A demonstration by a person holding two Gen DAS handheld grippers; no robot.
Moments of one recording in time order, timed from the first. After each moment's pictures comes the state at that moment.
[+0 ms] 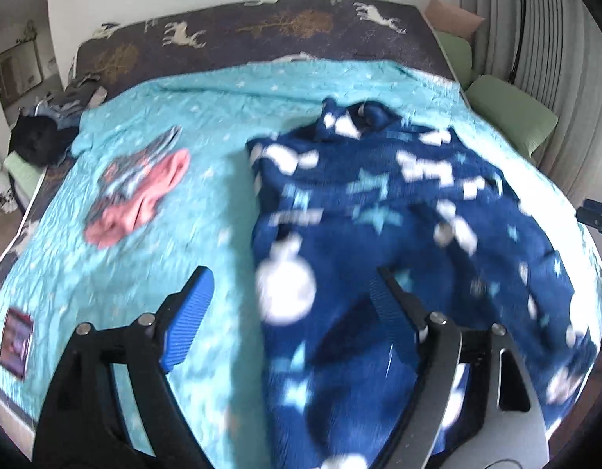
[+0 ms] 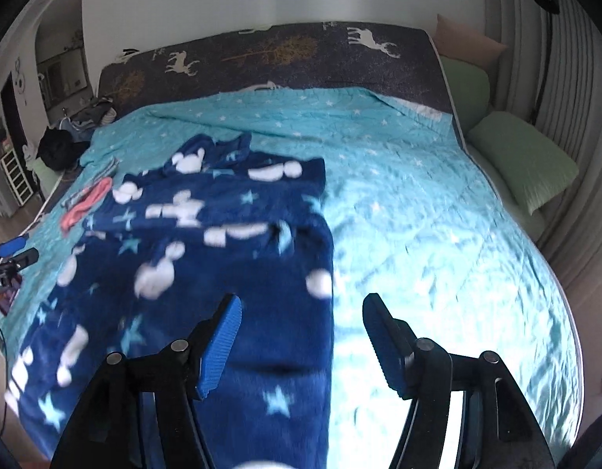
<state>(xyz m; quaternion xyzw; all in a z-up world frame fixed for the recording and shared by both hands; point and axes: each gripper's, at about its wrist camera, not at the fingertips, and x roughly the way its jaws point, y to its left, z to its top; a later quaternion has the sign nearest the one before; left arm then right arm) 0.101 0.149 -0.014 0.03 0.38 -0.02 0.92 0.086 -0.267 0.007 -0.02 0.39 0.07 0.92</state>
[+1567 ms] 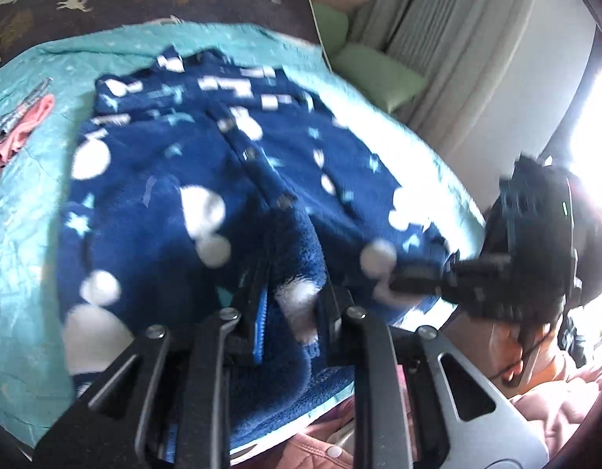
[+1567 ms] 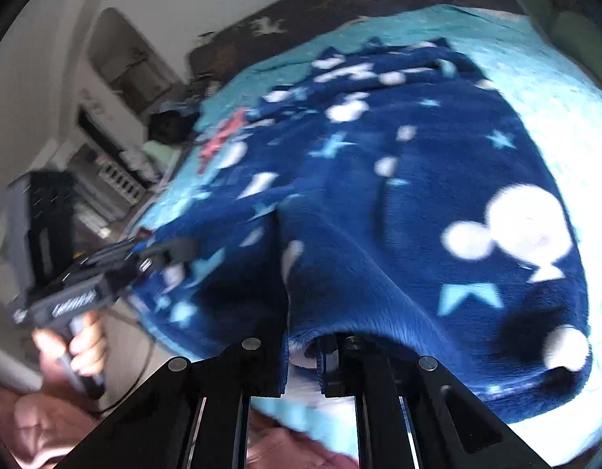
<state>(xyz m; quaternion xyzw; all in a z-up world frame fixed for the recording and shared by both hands) -0.027 0.067 -0.024 -0.04 0.41 -0.26 0.87 -0.064 -0.167 -0.046 0.13 0.44 0.32 0.83</state>
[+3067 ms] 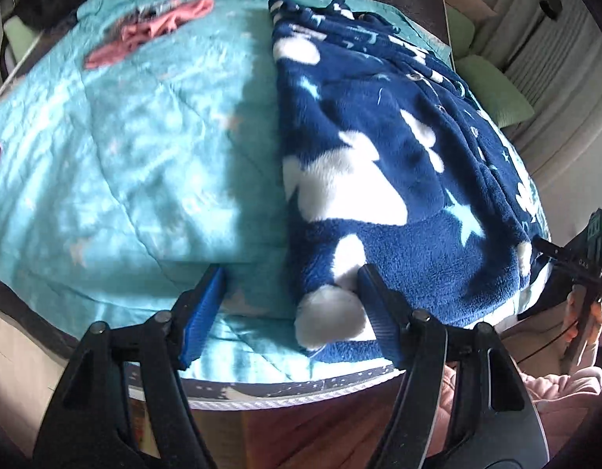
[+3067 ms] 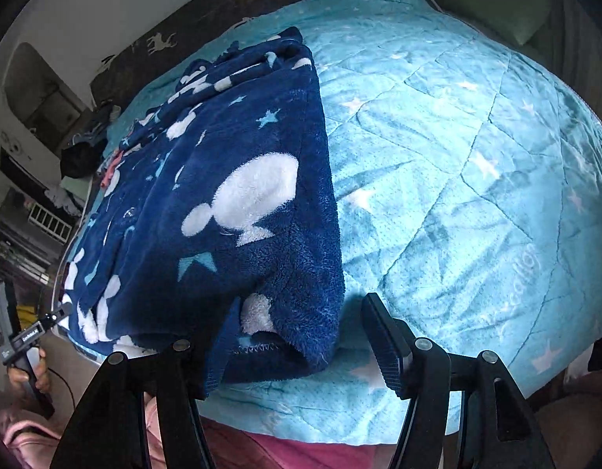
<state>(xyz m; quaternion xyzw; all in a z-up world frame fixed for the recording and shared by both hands) -0.058 0.188 -0.095 -0.10 0.49 -0.06 0.86 -0.074 -0.304 -0.071 0.15 0.50 0.13 0.84</state>
